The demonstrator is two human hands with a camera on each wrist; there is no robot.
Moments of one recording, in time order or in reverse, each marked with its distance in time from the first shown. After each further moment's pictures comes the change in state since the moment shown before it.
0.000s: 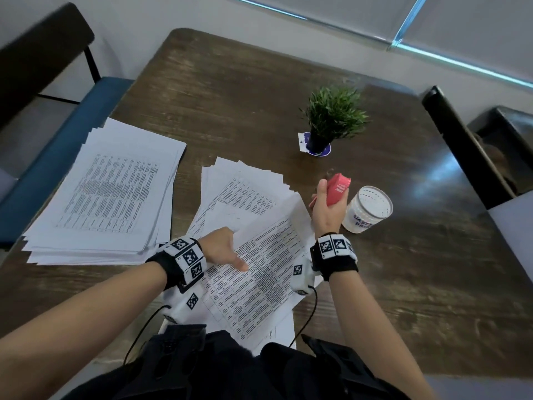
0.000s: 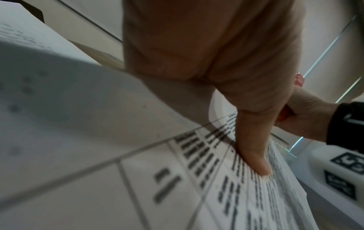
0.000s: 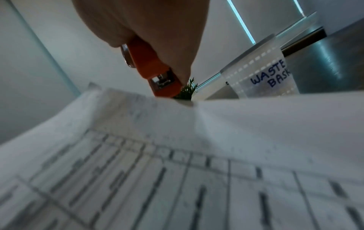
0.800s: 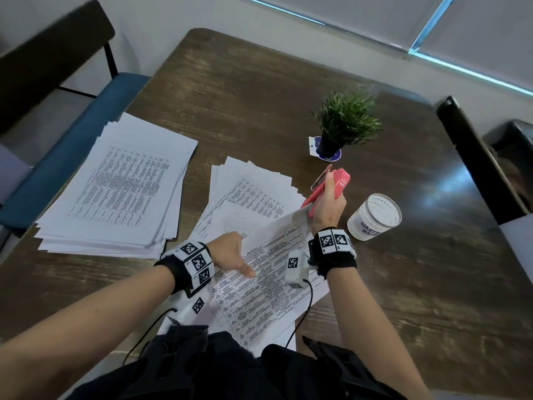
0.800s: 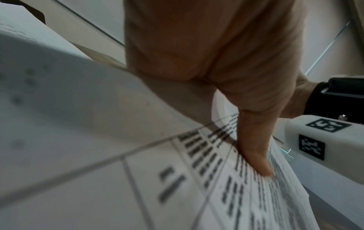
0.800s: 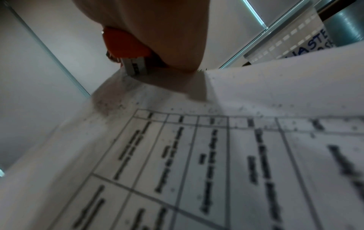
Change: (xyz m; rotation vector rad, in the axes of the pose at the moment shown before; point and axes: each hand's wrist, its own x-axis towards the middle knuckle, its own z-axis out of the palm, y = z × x) left_hand 0.015 -0.018 0.013 -0.044 -0.011 0.102; right_hand 0.000 -0.017 0.027 0.240 -0.043 0.182
